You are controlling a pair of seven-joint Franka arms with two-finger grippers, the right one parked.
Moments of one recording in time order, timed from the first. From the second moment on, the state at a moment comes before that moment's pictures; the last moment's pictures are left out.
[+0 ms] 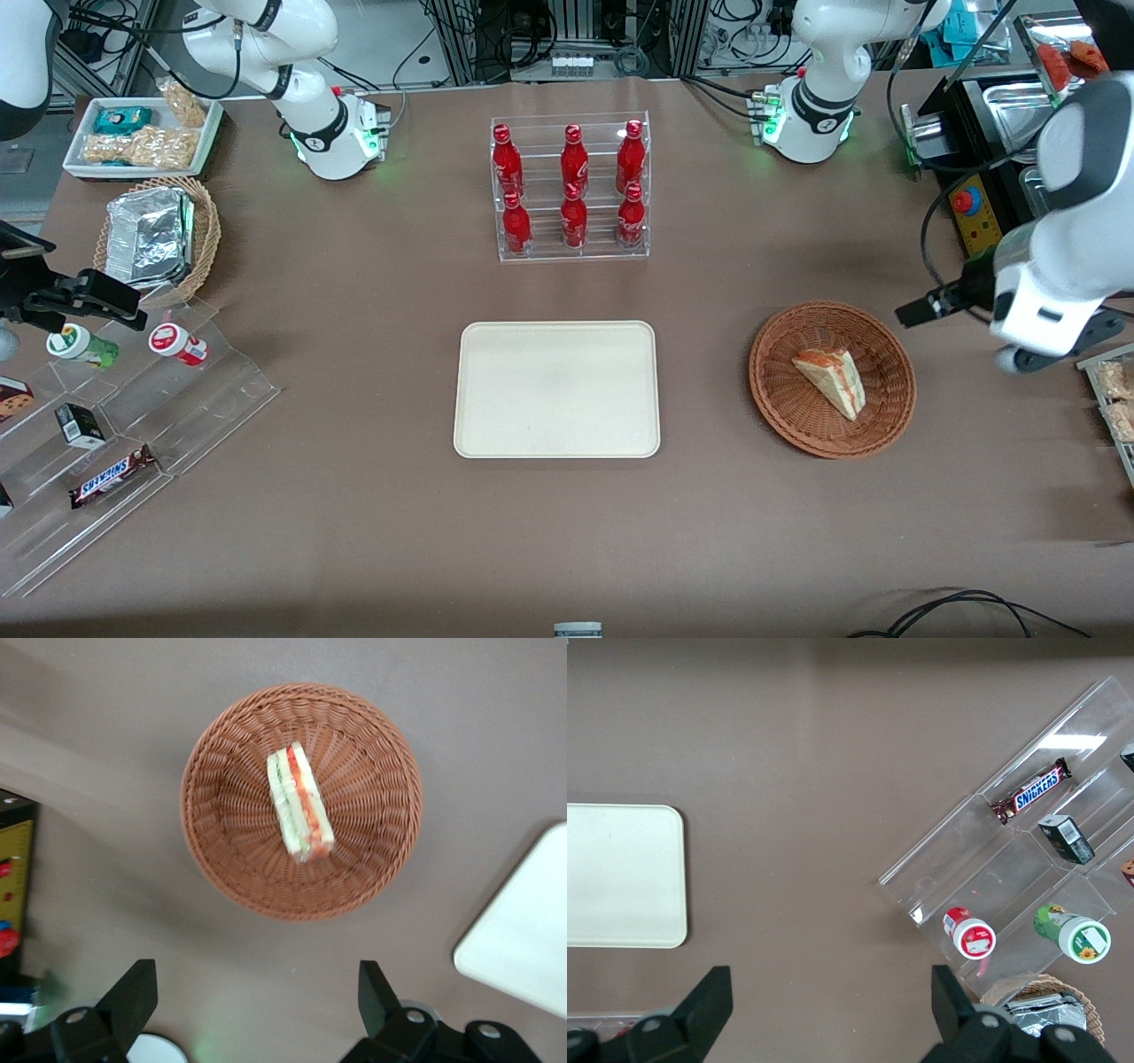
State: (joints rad) arm 0.12 0.20 -0.20 -1.62 0.00 1.62 -0.54
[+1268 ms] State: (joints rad) arm 0.11 0.32 -0.20 -2.07 0.02 2.25 -0.89
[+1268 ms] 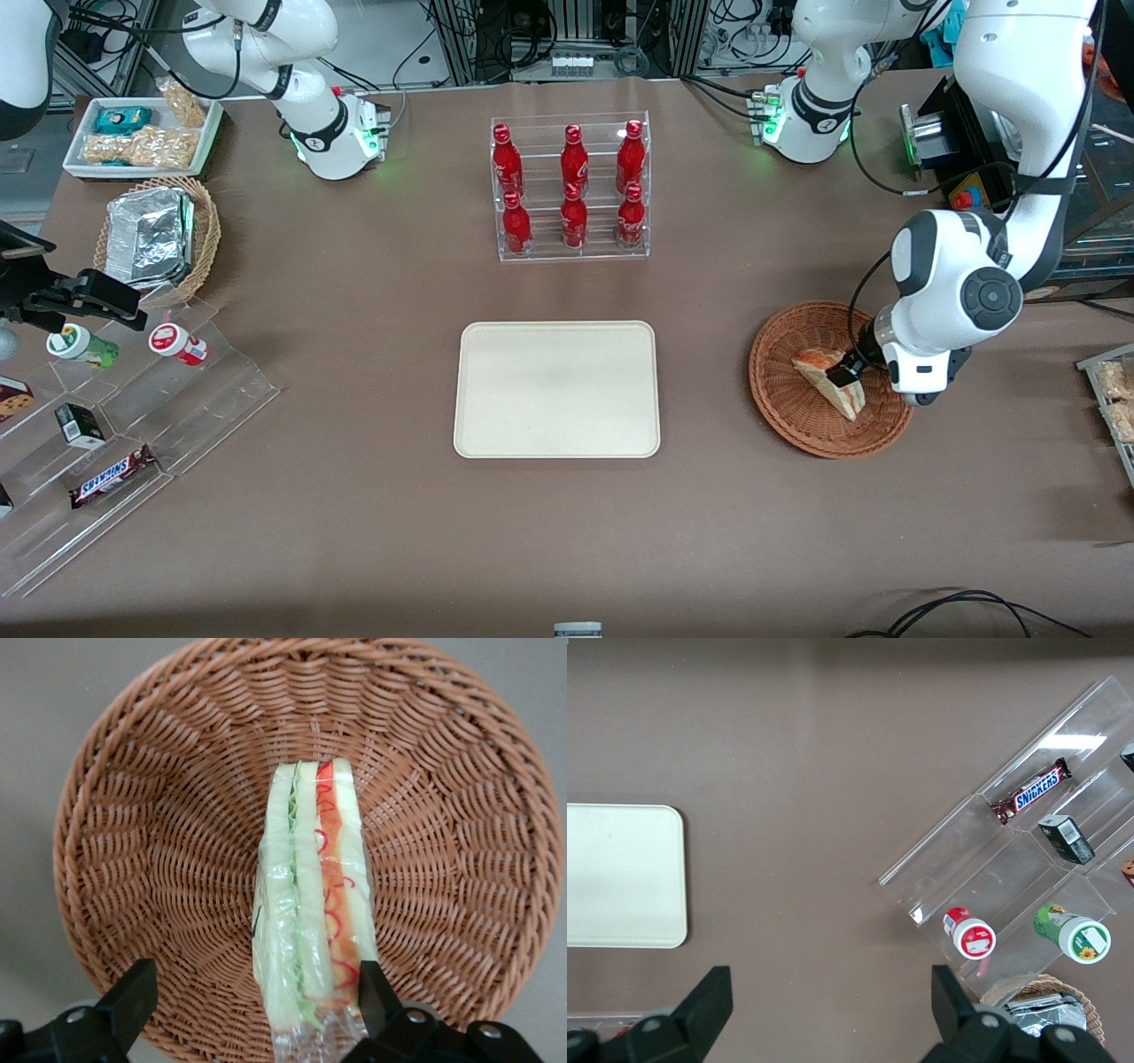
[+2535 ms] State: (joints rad) arm 0.11 0.33 -0.21 -1.96 0.02 2.26 -0.97
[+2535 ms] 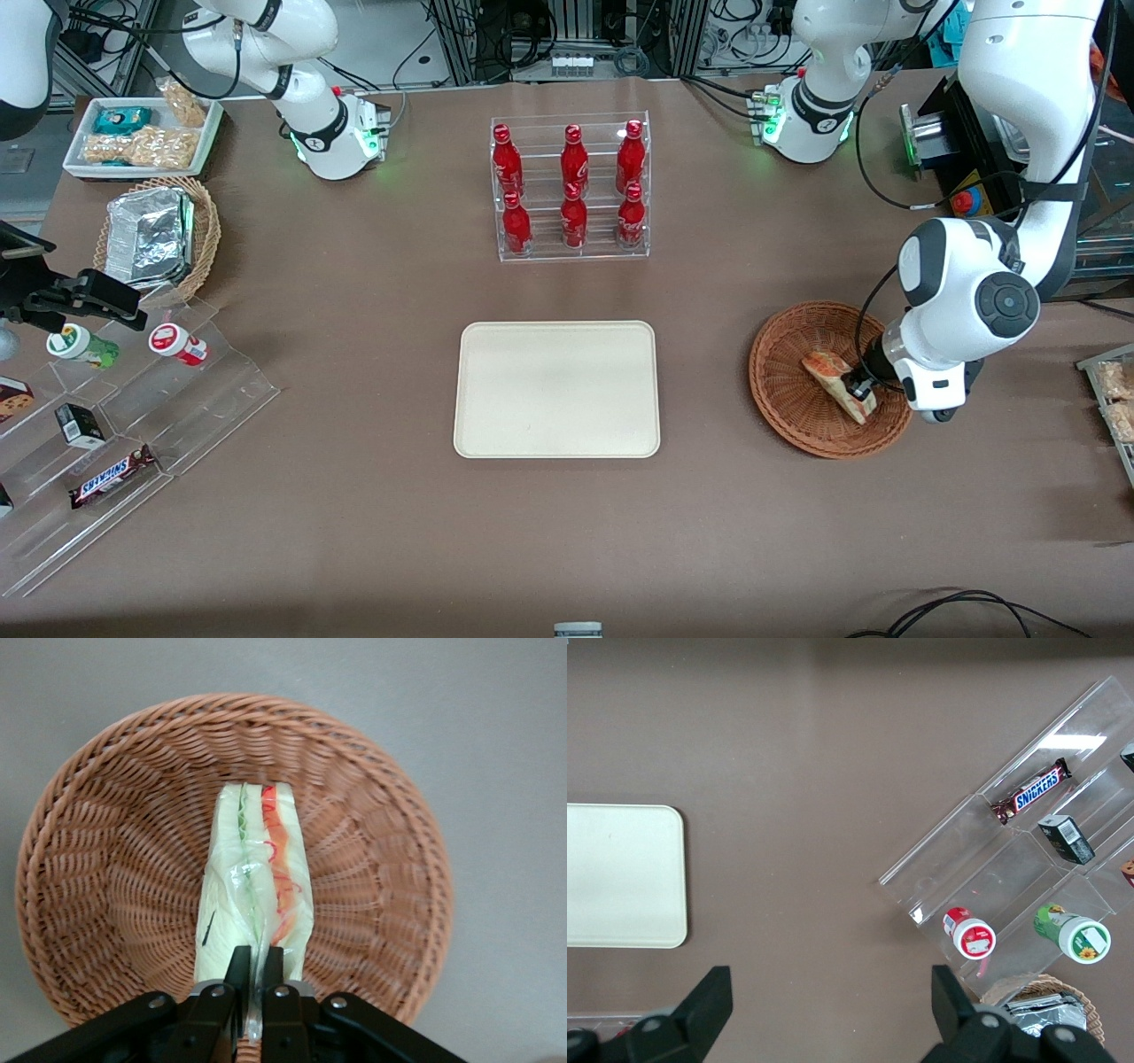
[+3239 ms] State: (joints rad) arm 0.06 0.32 -0.57 -1.81 0.04 2.18 -0.90
